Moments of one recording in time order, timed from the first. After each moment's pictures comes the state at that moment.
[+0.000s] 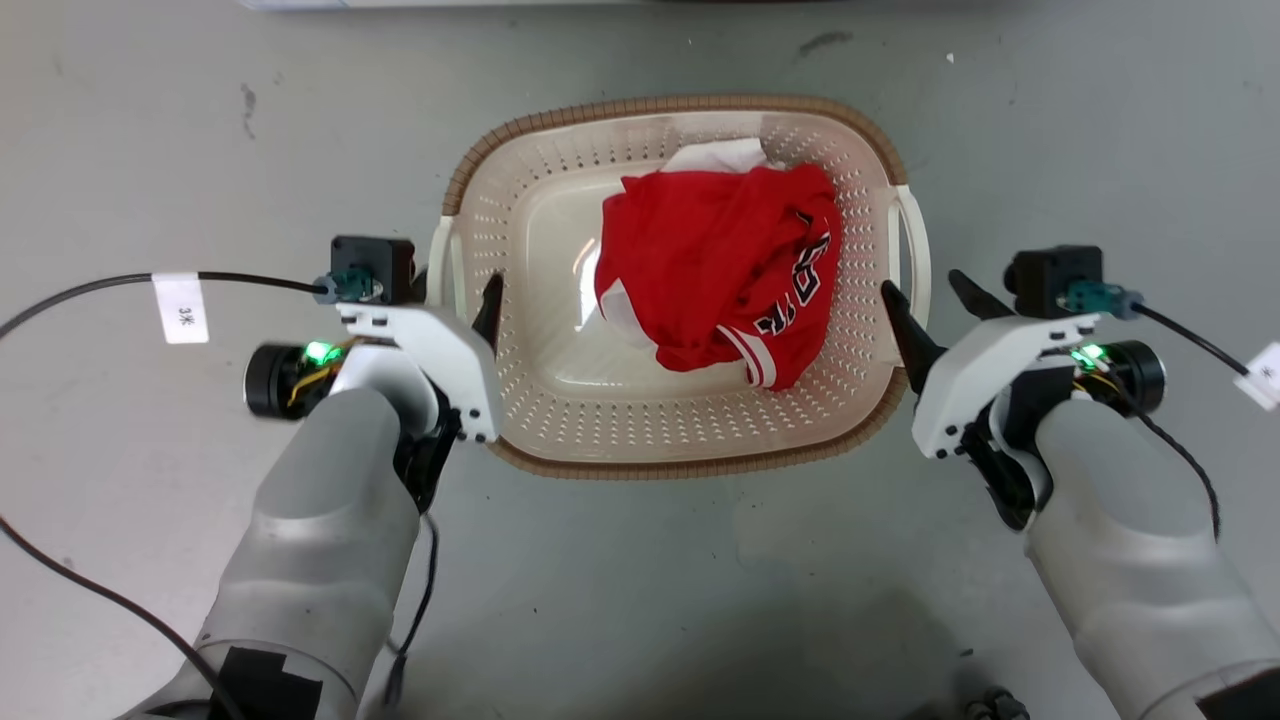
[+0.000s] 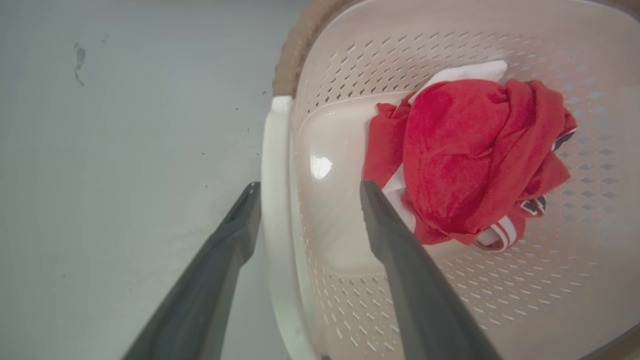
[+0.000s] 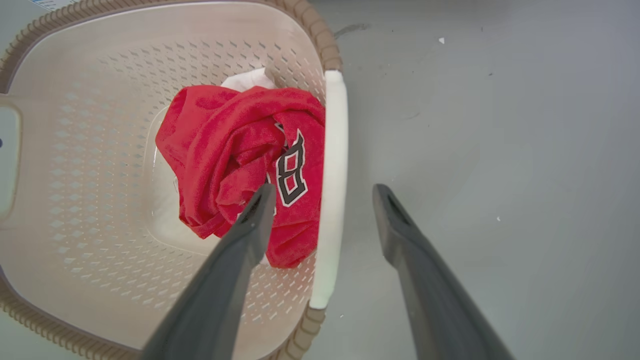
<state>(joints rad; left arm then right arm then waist) -0.87 0.10 -0.26 1.10 -0.33 -0.12 -0.12 -0.76 -0.14 0.34 0.96 0.42 0.13 -0.12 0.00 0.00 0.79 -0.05</state>
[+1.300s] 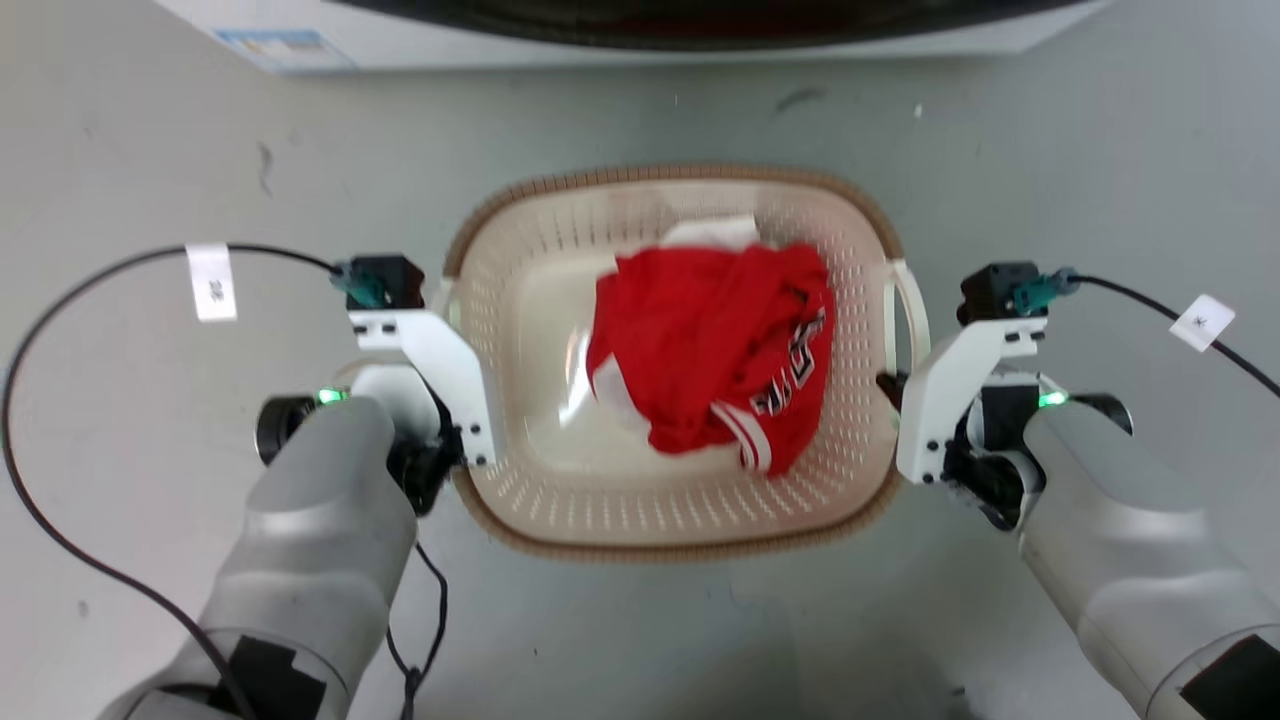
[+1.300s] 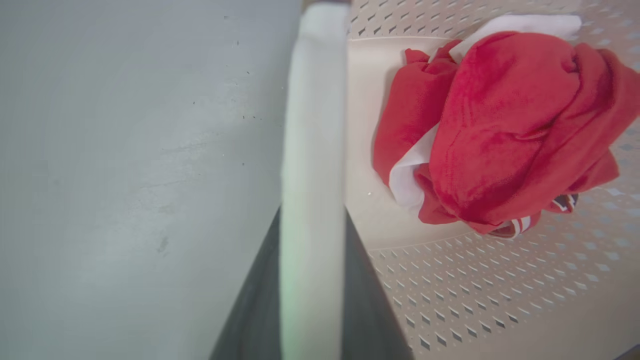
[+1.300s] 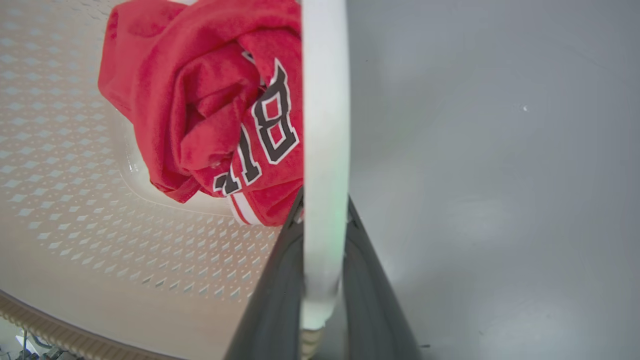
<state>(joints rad) -0.92 0.12 -0.45 1.20 -0.62 -0.13 0.19 -0.87 -0.16 0.73 1.11 0.89 0.12 0.19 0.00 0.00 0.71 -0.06</state>
